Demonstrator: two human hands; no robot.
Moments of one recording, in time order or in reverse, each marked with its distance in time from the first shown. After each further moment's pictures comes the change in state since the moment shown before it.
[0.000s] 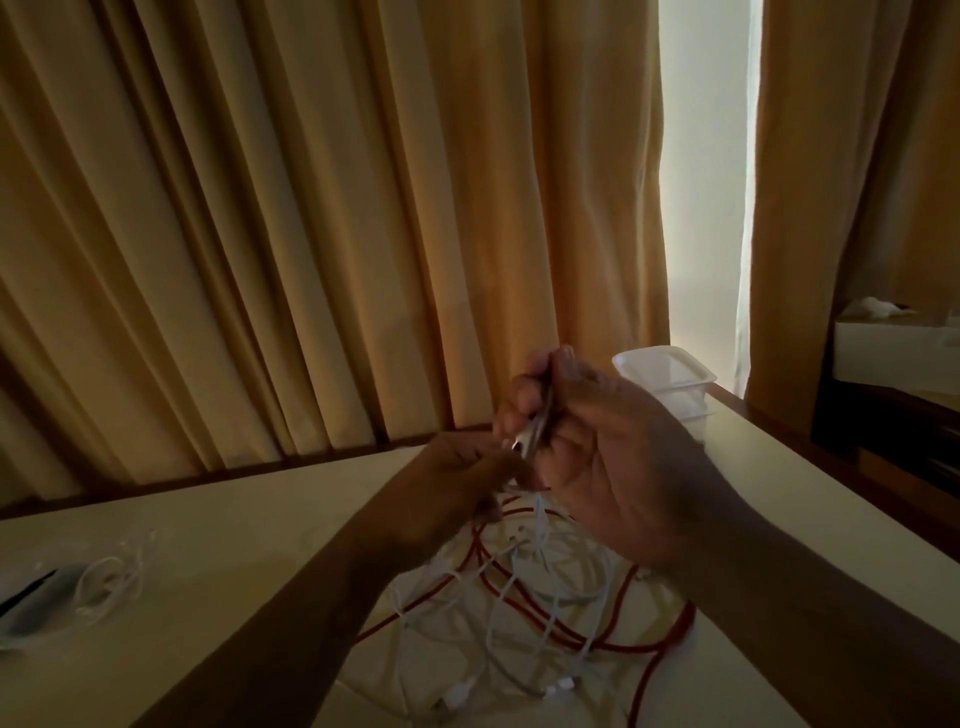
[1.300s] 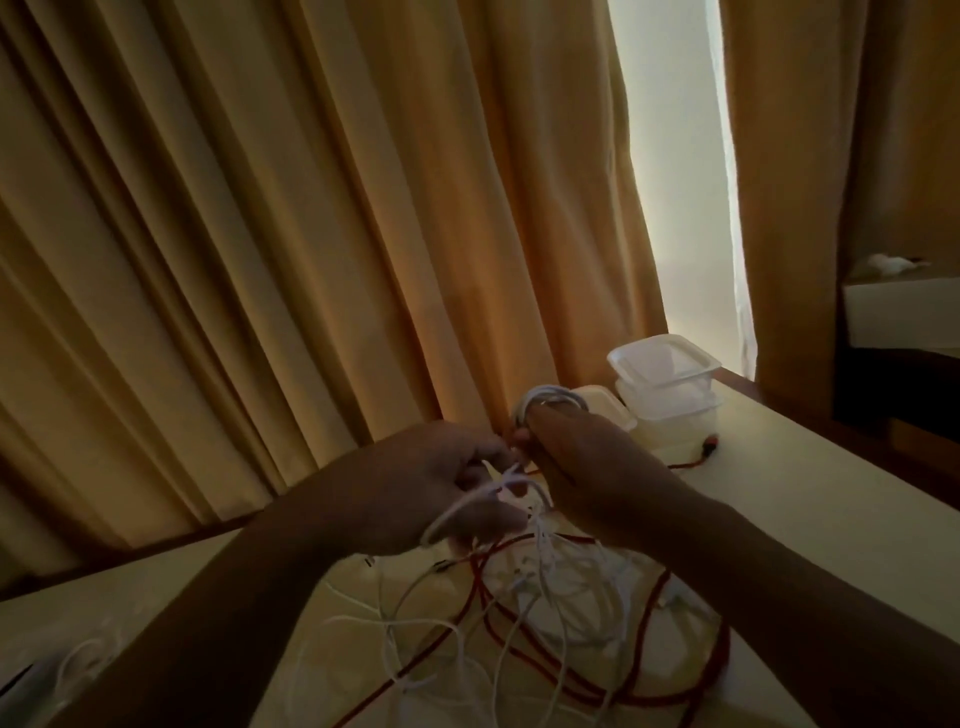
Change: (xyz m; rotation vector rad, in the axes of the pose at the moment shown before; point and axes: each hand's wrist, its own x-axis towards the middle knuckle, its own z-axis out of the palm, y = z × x) left_hand 0.039 0.031 -0.035 0.552 -0.341 0.020; right_hand 0.038 0.013 -0.100 -1.748 -0.004 -0.322
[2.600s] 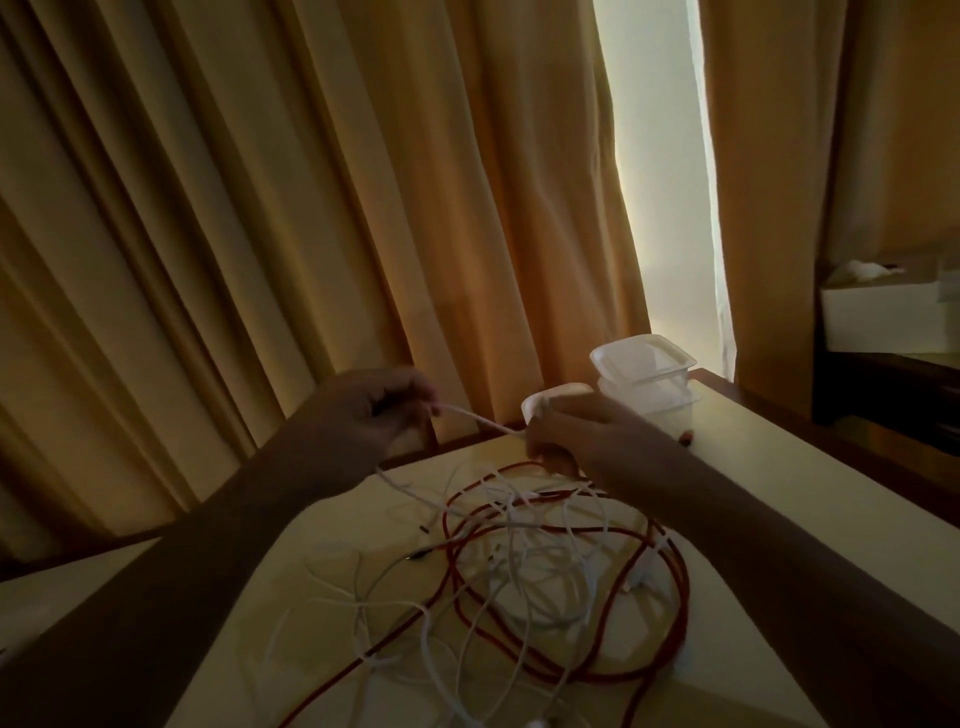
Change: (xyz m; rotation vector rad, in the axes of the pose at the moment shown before) left_hand 0.000 -0.026 -0.002 0.190 0.524 -0.062; right_hand -0.017 -0.006 -0.031 0.592 -0.076 0.536
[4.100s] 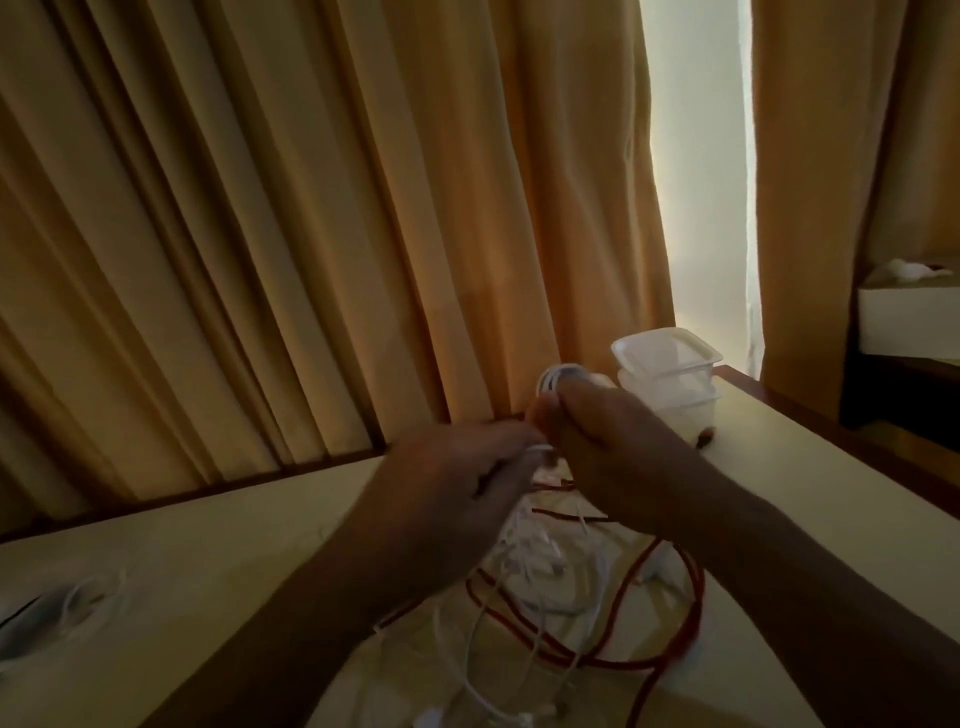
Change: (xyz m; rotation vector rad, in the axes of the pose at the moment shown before) left_hand -0.049 0.066 0.044 0.036 0.023 0.255; right_hand -0.009 -0.007 0.008 -0.348 0.071 -0.348
